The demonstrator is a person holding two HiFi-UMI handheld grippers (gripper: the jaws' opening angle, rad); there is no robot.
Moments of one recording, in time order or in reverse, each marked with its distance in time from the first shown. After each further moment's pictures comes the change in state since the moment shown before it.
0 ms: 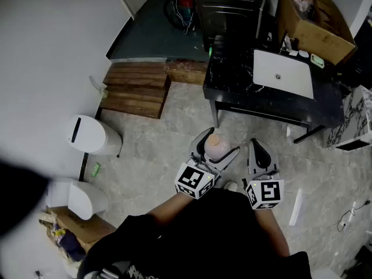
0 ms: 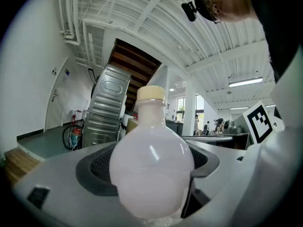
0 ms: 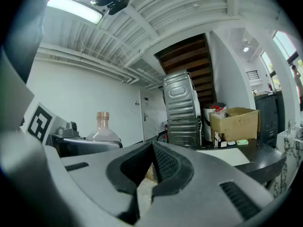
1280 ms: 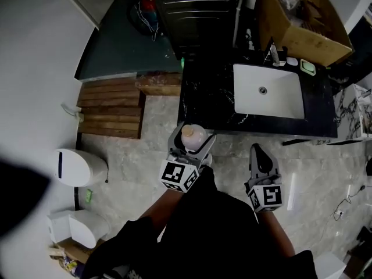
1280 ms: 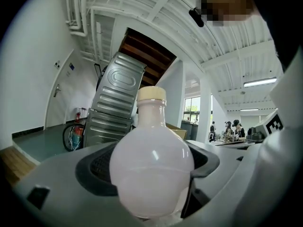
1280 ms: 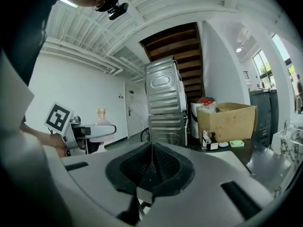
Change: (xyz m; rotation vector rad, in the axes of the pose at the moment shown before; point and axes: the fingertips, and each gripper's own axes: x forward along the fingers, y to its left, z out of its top) left arm 0.209 0.192 0.021 -0.046 -0.007 0.066; right arm 0.169 -0.167 -0.007 0.016 0.070 -0.143
